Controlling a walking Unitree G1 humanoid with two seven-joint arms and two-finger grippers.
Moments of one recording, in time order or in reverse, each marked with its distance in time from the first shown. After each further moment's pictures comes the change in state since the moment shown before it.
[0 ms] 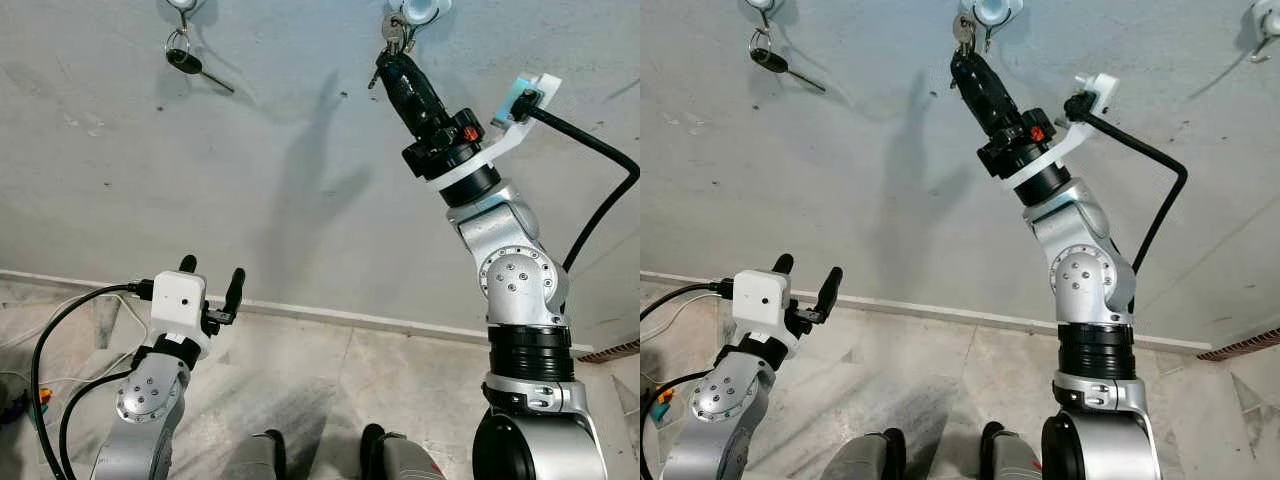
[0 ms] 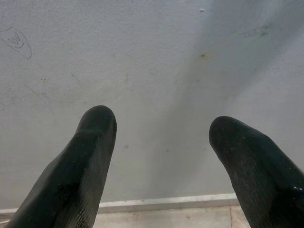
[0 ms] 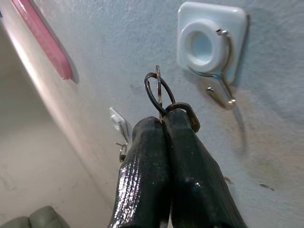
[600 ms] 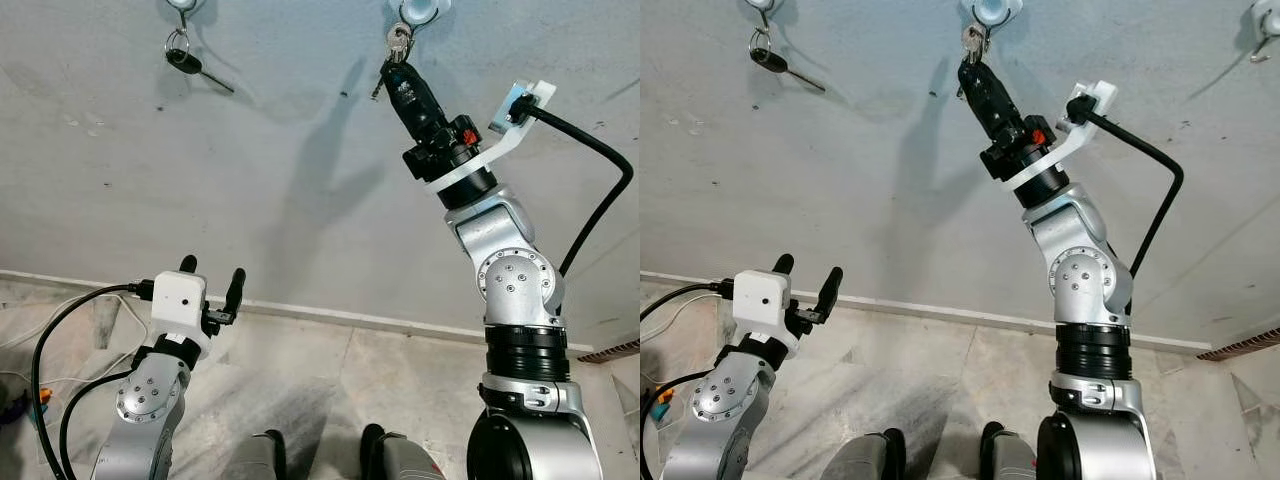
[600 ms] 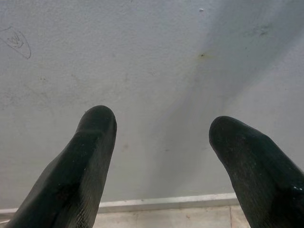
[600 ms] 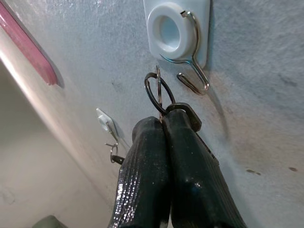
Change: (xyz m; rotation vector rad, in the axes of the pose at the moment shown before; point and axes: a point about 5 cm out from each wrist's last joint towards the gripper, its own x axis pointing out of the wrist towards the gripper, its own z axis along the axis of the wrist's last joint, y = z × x) left arm 0.000 0.000 0.000 -0.001 0.001 -0.001; right arm 0.004 -0.006 -0.007 0.073 -0.002 -0.058
